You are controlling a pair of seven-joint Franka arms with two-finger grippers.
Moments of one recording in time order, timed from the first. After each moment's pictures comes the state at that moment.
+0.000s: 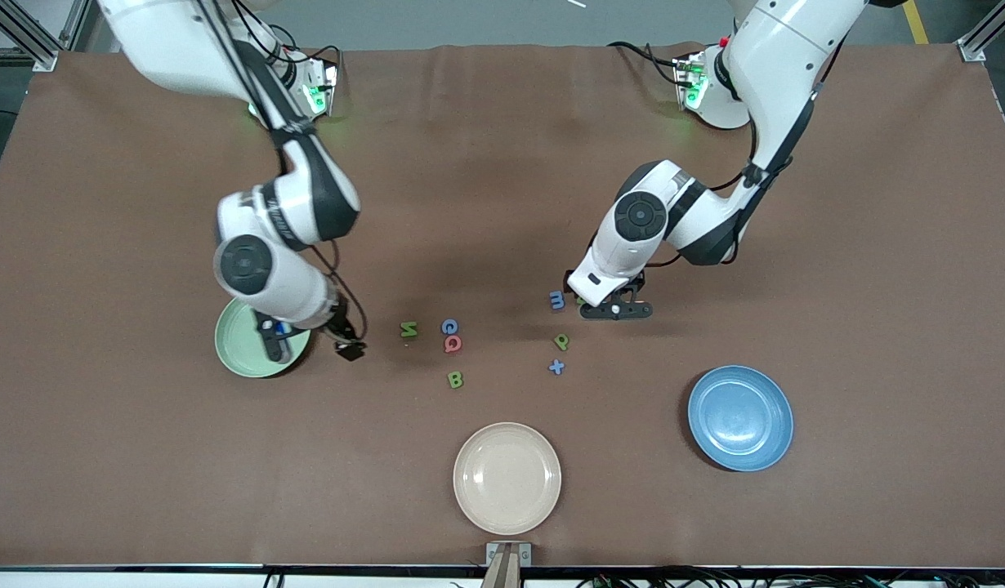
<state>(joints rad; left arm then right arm) -0.23 0.53 -0.40 -1.96 0.23 2.42 -0.74 0.40 0.49 0.02 -1.77 0.09 2.24 1.55</state>
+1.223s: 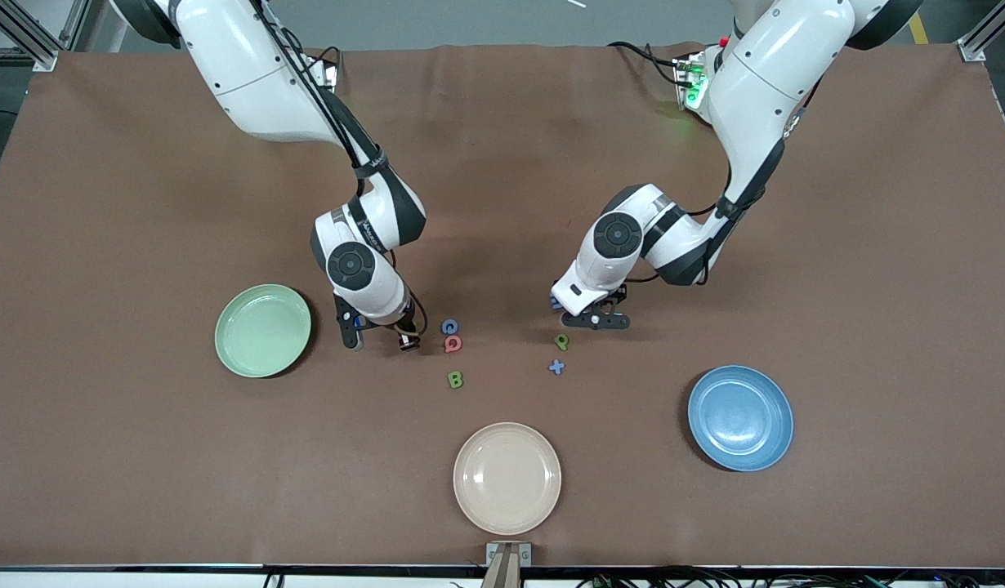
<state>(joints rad) -0.24 0.66 -0.40 -1.89 0.32 2.47 -0.75 0.51 0.65 0.01 -1.82 0.09 2.48 1.73</state>
